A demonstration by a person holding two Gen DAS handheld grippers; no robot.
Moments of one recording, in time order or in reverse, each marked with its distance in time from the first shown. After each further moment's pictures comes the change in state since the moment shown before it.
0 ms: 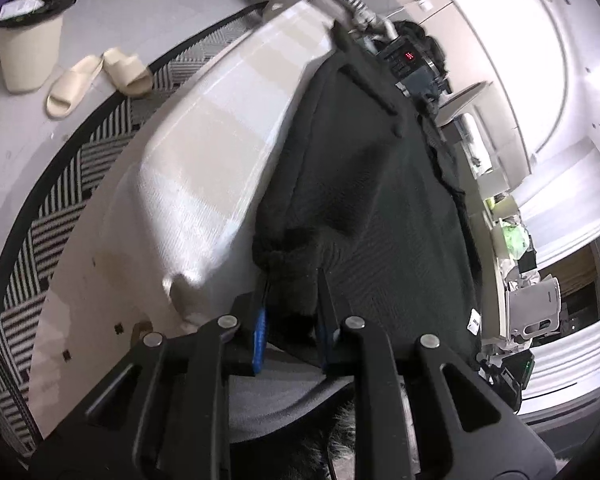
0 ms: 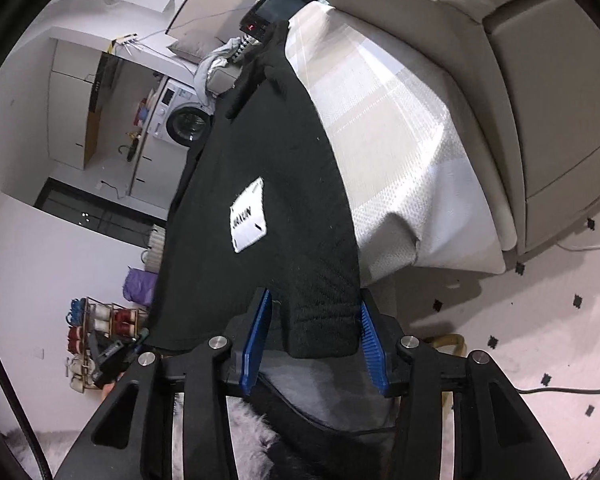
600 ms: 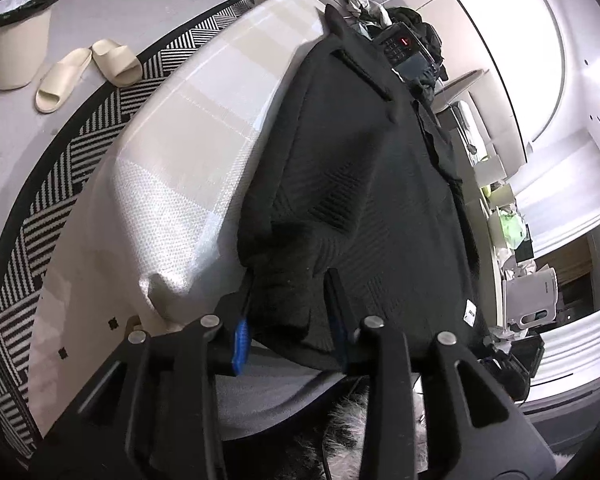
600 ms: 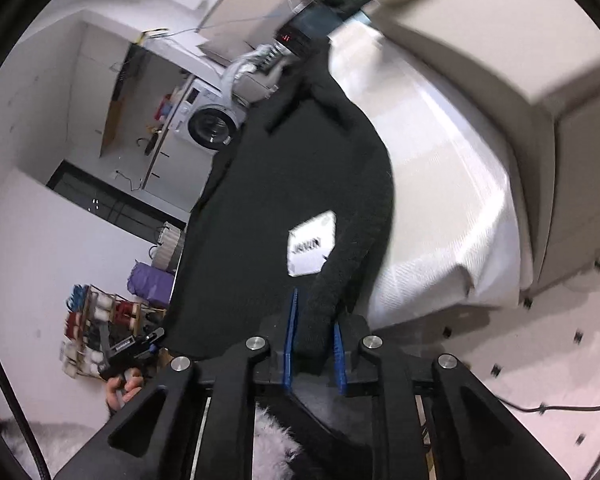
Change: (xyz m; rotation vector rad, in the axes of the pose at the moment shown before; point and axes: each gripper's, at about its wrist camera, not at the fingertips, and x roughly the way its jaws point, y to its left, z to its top) left arm 0.014 -0.013 0.003 0.035 0.033 -0.024; right arm -0.001 0.028 0.014 -0.044 -0.007 0.029
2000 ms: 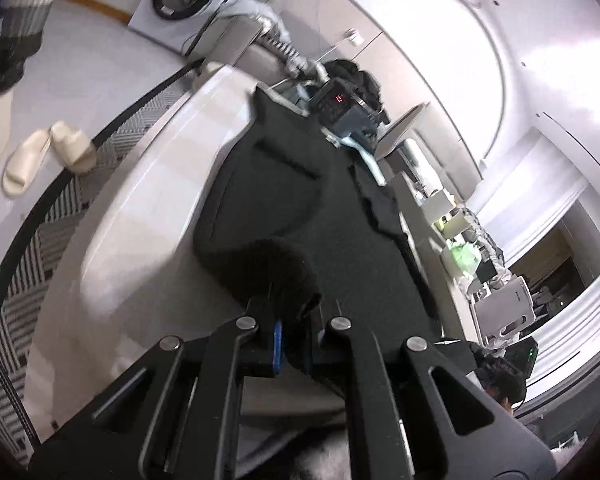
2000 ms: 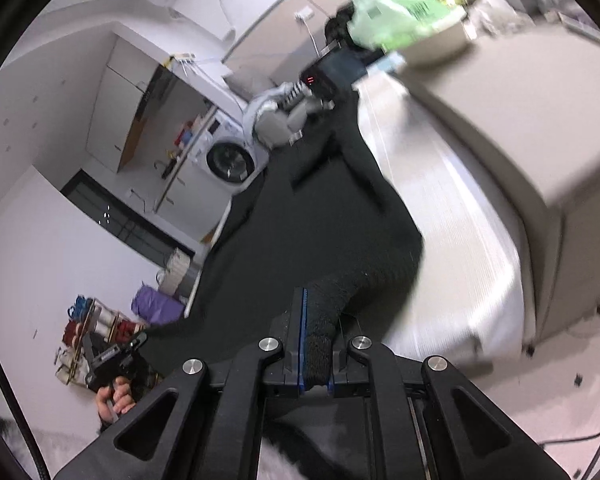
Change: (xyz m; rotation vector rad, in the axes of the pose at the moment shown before) left arm -0.056 -0.046 0.028 0.152 -0.266 -0.154; right arm -0.030 0.032 0.031 -0.119 -0.227 0.036
